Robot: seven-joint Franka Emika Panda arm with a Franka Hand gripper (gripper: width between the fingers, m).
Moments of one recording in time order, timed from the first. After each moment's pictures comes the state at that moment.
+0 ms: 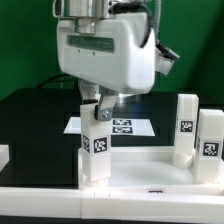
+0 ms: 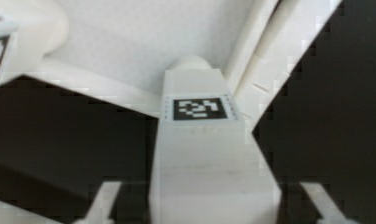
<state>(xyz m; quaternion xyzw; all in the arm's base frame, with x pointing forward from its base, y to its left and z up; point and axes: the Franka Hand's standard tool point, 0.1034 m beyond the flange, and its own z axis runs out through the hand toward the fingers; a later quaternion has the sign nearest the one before) 0.651 -0.063 0.126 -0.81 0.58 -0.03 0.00</state>
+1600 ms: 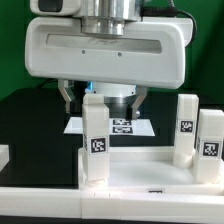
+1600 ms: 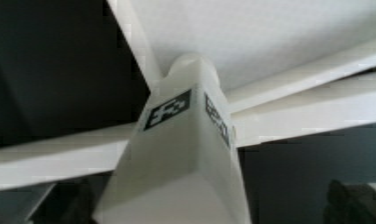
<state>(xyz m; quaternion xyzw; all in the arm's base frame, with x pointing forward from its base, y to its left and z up) 0.654 -0.055 0.129 -1.00 0.07 -0.04 -0.02</state>
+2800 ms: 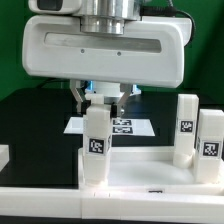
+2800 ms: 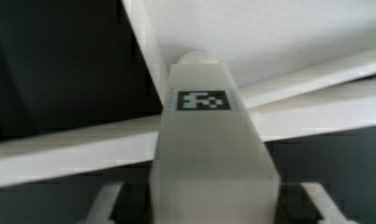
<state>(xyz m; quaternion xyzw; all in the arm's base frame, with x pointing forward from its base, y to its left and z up) 0.654 -0.059 0.128 -0.98 0.17 -0.04 -0.02</state>
